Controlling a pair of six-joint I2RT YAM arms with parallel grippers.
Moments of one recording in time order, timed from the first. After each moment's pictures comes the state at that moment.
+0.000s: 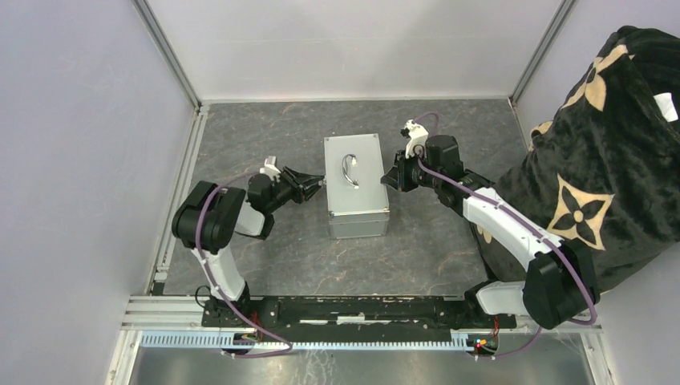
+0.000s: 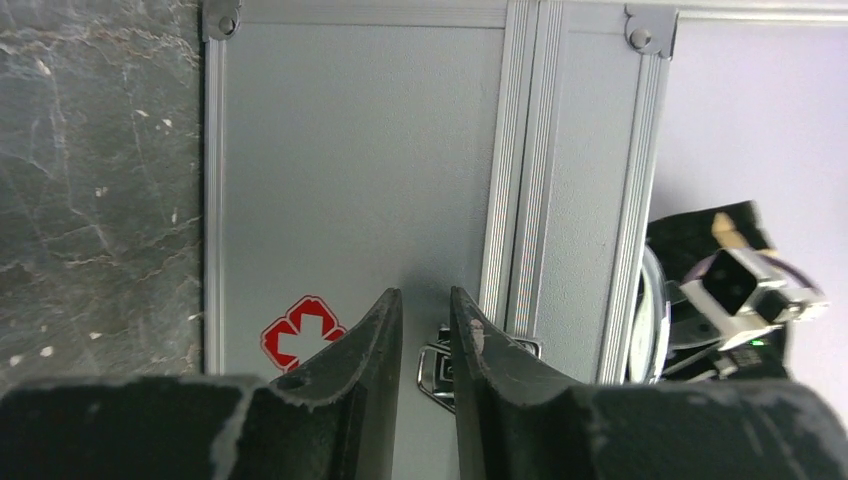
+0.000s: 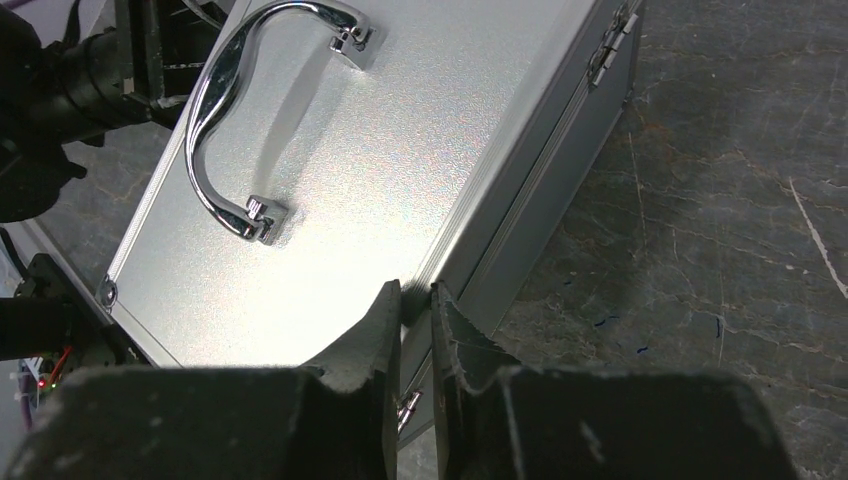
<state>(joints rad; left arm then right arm) -0.24 1.87 0.47 1.28 0.53 -1.47 0.44 1.32 0.91 -0.12 -0.37 0.23</state>
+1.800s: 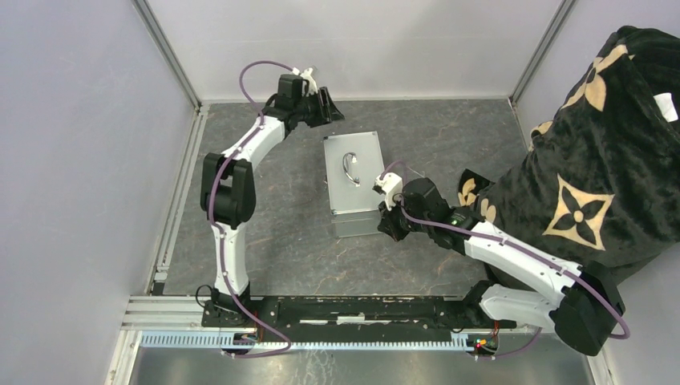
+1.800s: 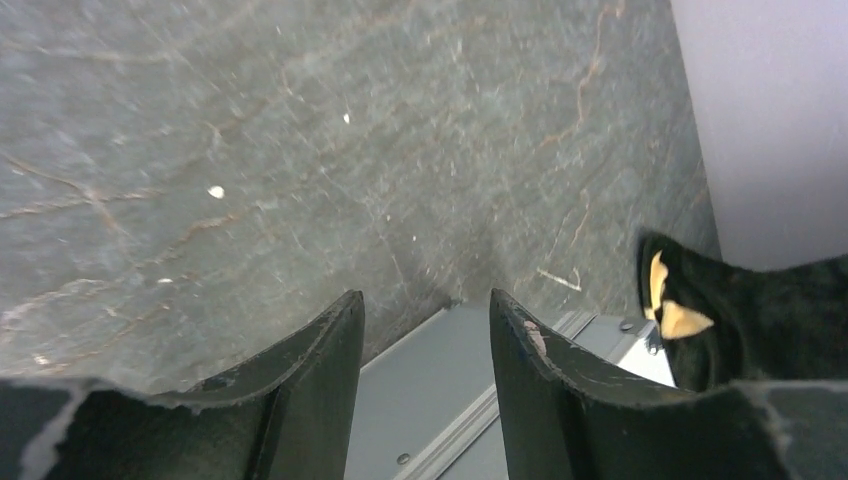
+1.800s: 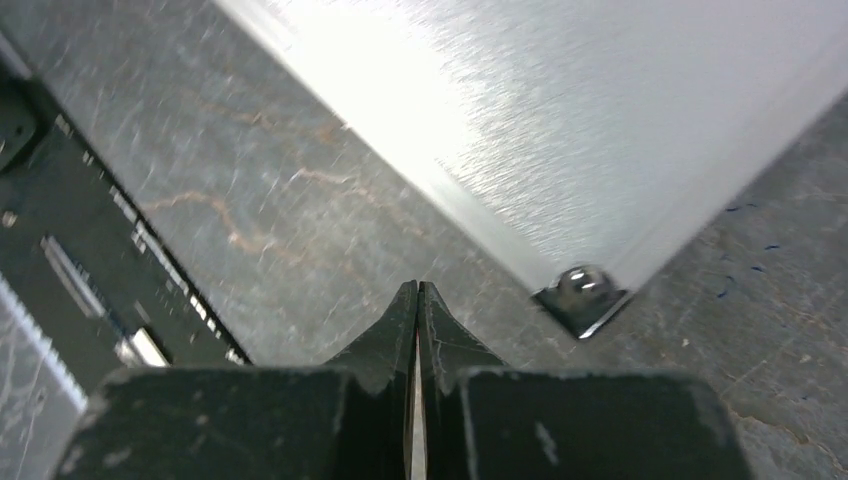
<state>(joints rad) -0.29 2.12 1.81 -0.20 0.41 -0.47 0.77 1.11 0.74 -0.34 -0.23 0.05</state>
